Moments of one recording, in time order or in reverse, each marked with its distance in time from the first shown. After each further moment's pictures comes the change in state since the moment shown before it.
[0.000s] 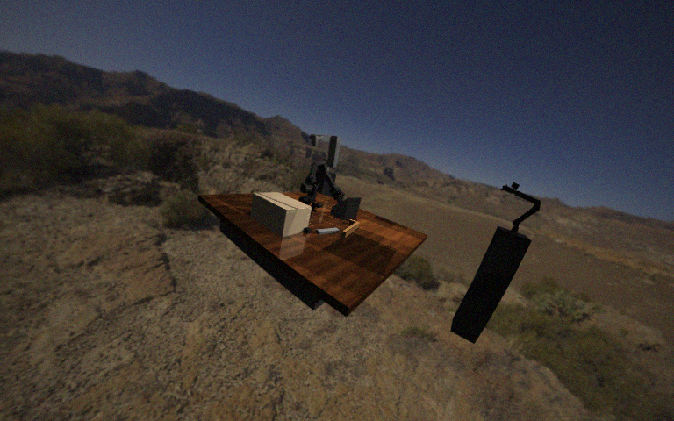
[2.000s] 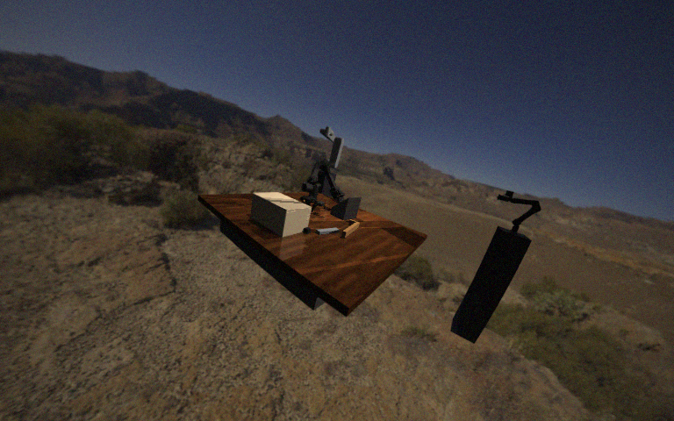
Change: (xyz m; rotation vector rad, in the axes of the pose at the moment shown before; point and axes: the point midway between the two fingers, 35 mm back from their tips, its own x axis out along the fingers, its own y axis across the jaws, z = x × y) arm -0.001 -0.015 -0.041 -0.105 0.006 -0.001
